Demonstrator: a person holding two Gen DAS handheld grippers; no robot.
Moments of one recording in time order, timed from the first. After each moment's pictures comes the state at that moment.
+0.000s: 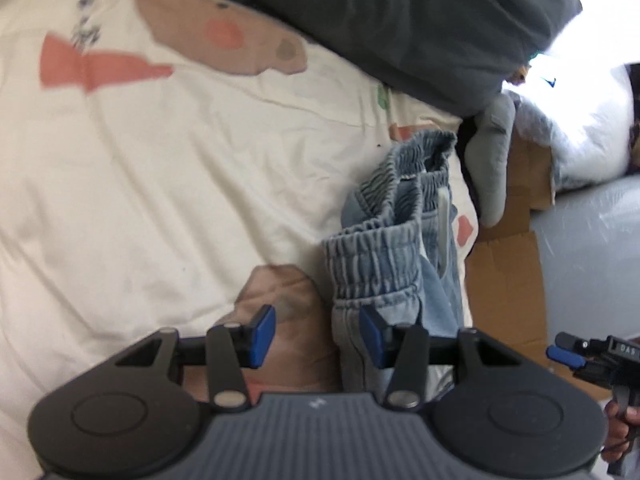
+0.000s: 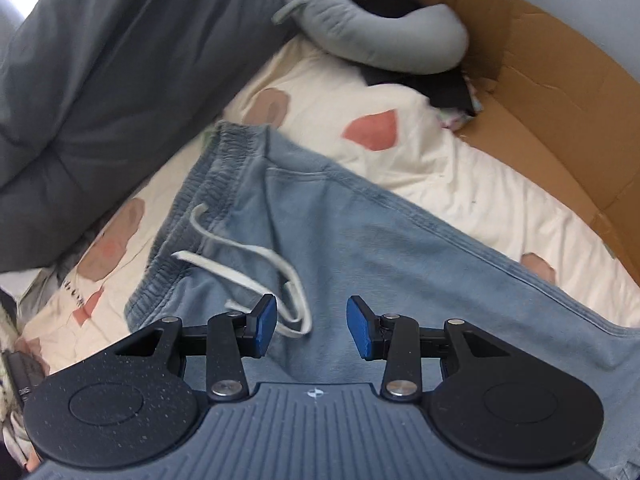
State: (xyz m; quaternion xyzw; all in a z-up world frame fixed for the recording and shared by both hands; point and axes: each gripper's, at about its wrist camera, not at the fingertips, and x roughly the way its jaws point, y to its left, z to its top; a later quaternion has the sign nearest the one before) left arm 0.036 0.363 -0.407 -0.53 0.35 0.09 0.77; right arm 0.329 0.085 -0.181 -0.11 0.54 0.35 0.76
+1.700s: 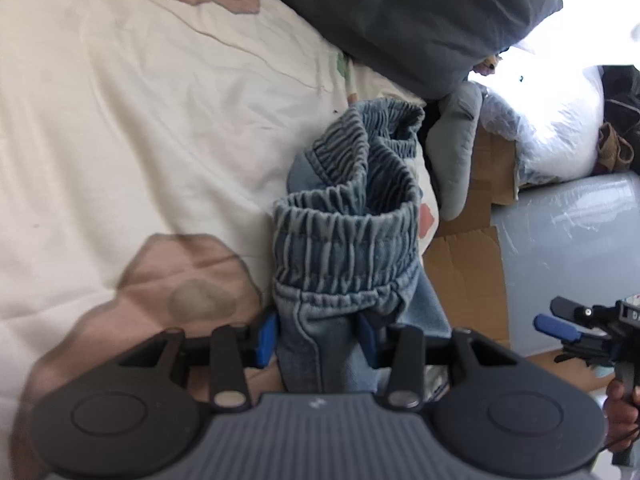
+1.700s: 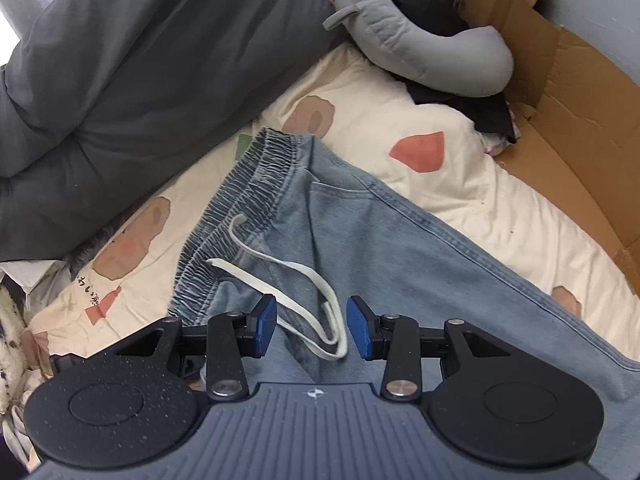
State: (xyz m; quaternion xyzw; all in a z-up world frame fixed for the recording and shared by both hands) left arm 0.088 0.332 -0.443 -0.56 0.30 0.01 0.77; right arm 0.320 0.127 -0.176 -0.13 0.52 0.38 0.75
